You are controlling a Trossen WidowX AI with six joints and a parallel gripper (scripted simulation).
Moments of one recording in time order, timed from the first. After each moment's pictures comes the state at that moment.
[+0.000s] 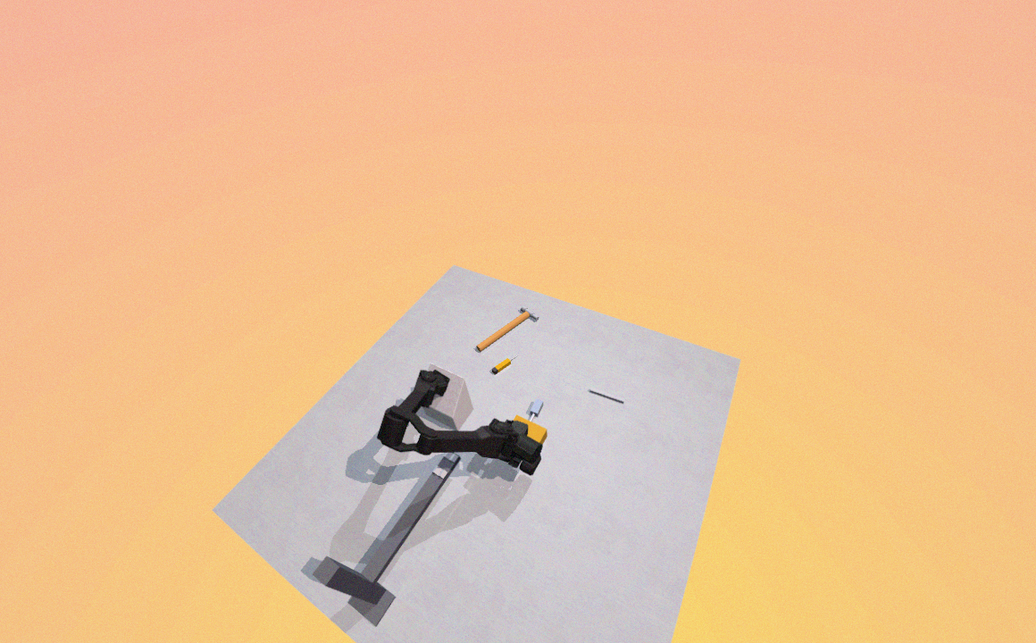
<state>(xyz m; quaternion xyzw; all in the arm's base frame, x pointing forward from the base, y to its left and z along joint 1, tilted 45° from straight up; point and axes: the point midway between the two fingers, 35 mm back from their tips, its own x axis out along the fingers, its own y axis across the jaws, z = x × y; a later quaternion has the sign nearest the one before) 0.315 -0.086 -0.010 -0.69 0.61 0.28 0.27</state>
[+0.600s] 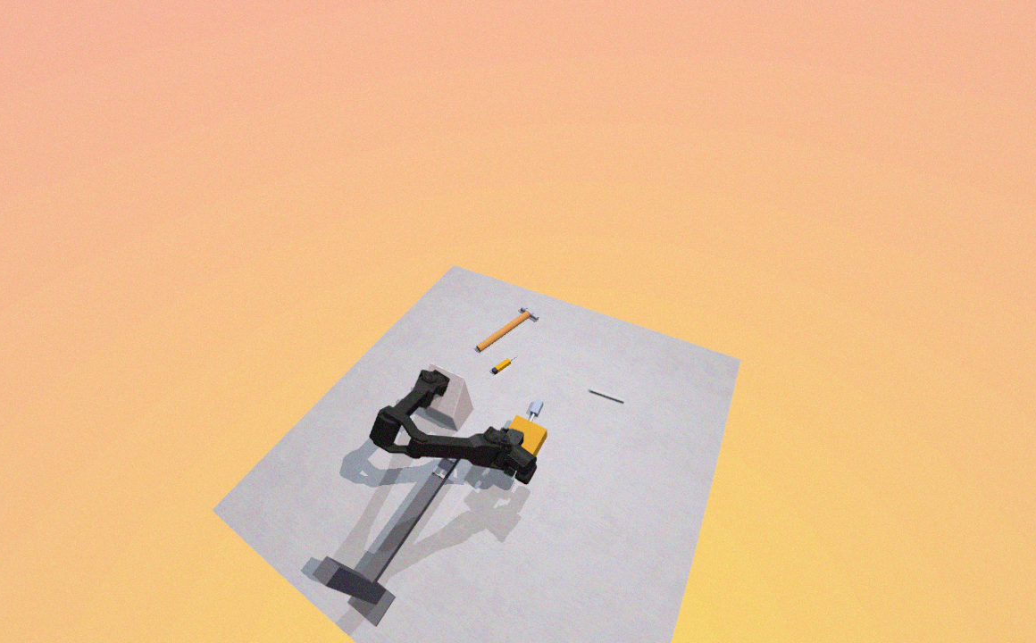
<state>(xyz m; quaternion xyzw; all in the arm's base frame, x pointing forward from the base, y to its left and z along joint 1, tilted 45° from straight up) 0.317 -0.106 0.009 -0.69 0.61 0.28 0.27</state>
